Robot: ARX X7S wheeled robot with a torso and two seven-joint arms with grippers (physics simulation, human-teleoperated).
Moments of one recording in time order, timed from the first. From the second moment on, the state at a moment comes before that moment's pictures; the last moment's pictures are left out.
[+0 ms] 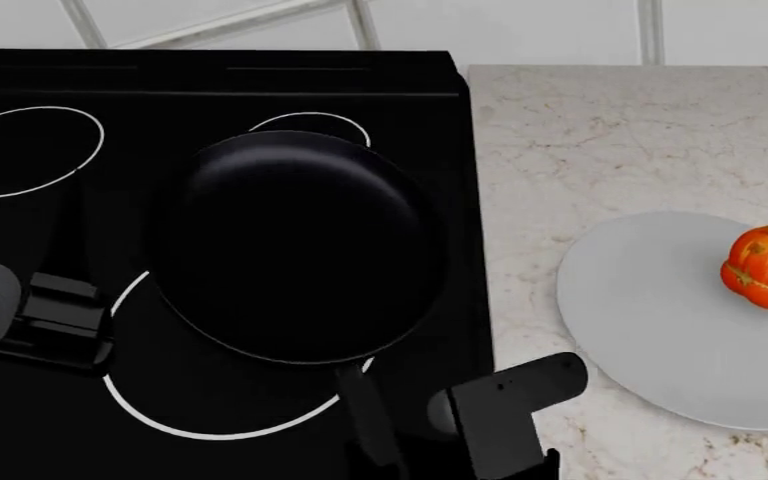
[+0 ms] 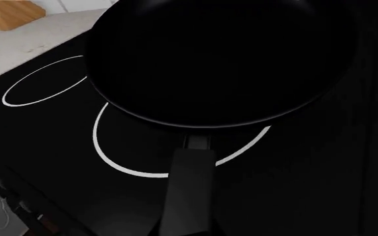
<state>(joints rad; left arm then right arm) -0.82 -0.62 0.36 0.89 -1.02 -1.07 -0.93 0.44 0.49 -0.32 -0.40 1.05 0.91 0.19</state>
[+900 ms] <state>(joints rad) -0.69 -0.74 0.21 0.98 -1.14 -0.98 -0.98 0.60 0.46 -0.46 -0.24 0.95 0.95 0.17</state>
